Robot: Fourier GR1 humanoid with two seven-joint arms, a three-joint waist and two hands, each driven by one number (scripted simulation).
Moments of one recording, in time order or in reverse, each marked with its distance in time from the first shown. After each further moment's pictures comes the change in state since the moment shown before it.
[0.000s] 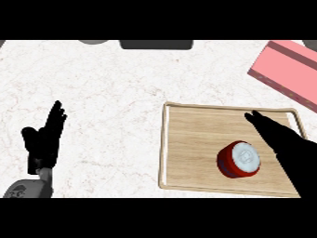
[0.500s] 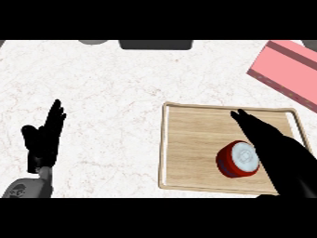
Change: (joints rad) left arm -0.007 -0.004 0.009 -0.007 -0.016 -0.003 0.016; right arm -0.060 0.100 0.070 0.063 0.060 0.002 0.059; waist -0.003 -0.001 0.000
